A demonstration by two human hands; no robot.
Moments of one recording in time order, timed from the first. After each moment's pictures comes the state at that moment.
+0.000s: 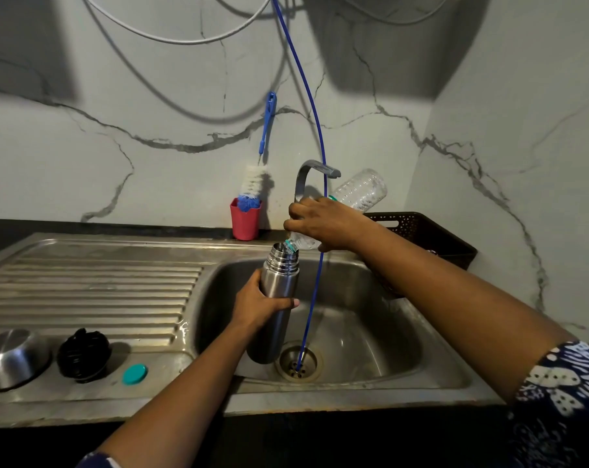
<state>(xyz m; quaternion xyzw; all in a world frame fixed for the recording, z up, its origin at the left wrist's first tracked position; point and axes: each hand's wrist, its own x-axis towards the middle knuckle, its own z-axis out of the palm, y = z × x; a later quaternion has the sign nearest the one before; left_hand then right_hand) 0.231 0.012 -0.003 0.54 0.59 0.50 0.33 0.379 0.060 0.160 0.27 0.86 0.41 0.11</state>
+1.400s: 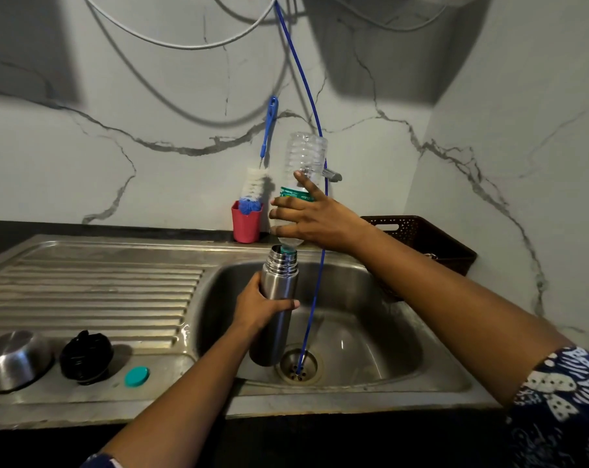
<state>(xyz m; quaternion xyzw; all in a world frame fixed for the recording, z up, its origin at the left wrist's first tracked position) 0.230 0.012 -0.005 0.52 0.58 0.52 0.34 0.374 0.074 0.157 0.12 0.82 0.56 -0.04</state>
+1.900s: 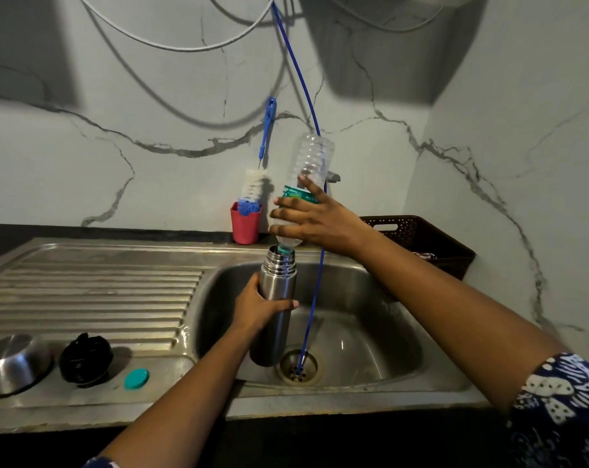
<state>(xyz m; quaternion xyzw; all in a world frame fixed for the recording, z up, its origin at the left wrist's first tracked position) 0.228 0.017 -0.007 0.51 0.59 0.53 0.34 0.383 0.075 0.154 0.12 0.81 0.56 -0.10</state>
